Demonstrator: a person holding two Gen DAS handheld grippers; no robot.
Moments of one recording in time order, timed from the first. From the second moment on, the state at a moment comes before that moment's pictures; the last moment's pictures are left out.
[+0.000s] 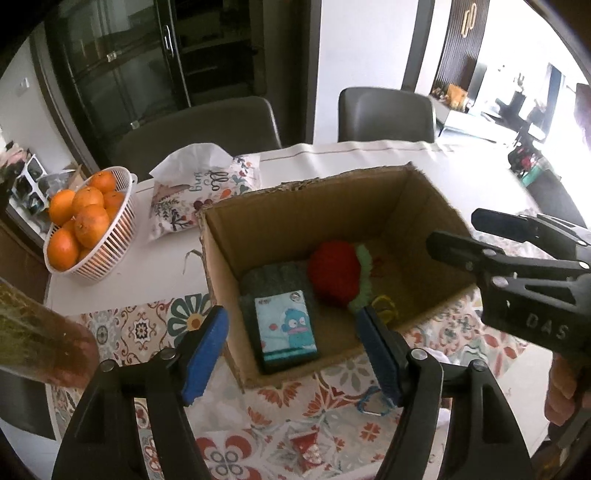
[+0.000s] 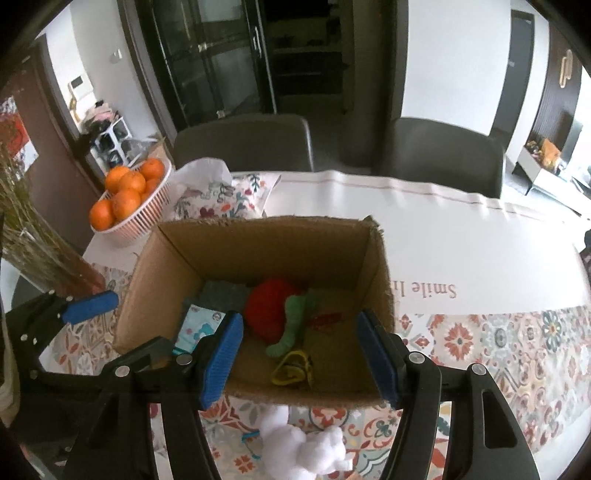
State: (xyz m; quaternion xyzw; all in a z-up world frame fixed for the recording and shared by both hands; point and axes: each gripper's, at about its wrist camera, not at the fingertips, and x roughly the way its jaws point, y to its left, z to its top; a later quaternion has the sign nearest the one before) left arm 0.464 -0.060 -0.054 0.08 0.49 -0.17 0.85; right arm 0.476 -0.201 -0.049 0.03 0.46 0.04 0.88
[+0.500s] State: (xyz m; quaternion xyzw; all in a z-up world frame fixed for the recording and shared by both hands) left arm 0.401 -0.039 -0.040 0.09 0.46 -0.14 0.87; right arm 0.419 -0.192 -0.037 0.02 0.44 0.01 0.90
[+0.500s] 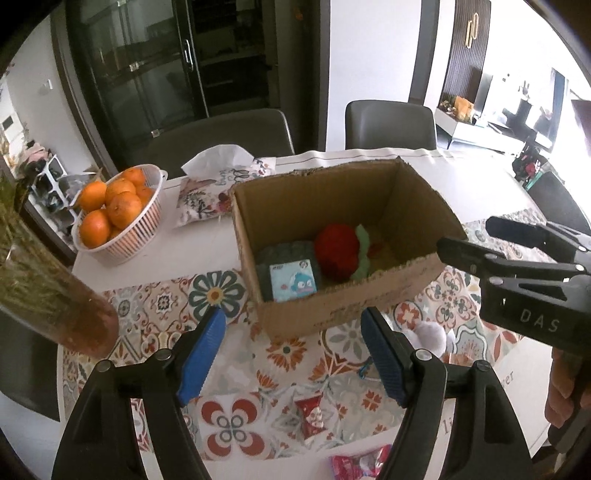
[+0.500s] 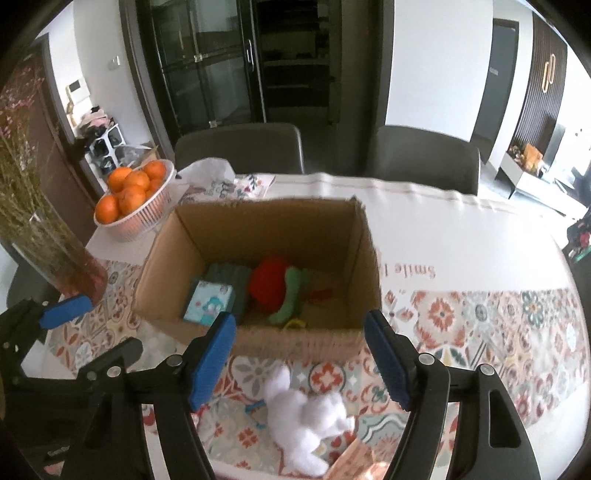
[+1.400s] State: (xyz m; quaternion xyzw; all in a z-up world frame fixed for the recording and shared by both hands) left arm 0.352 -0.030 -0.125 0.08 0.56 -0.11 0.82; right arm 0.365 -0.193 -0.132 0.05 0.55 0.00 0.84
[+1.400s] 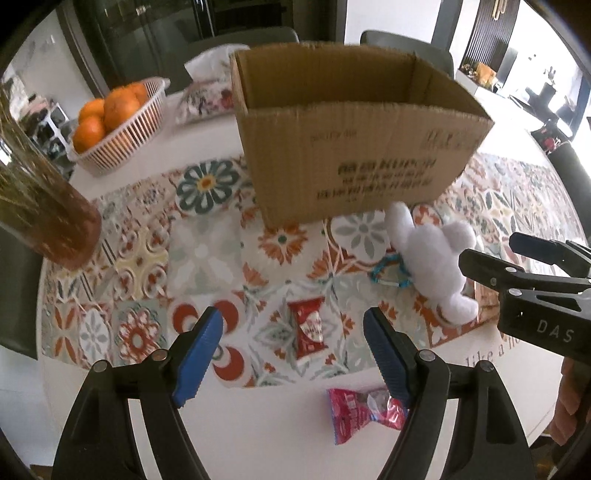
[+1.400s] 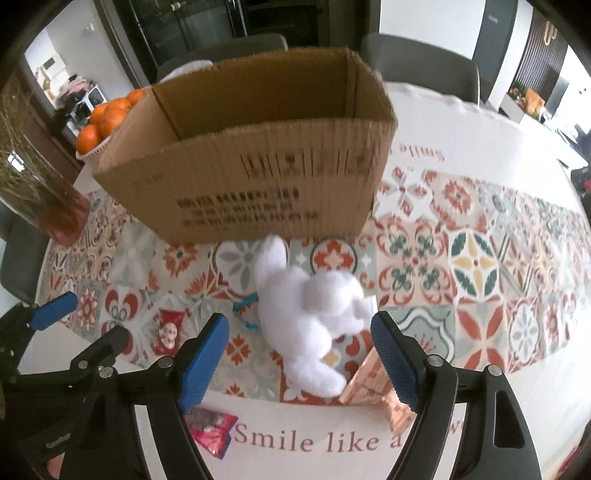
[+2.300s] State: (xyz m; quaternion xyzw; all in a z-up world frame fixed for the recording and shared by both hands) left arm 0.354 -0.035 -0.210 0.07 0.63 -0.10 0.77; right arm 0.365 -0.197 -0.218 0.06 0.64 -0.01 0.76
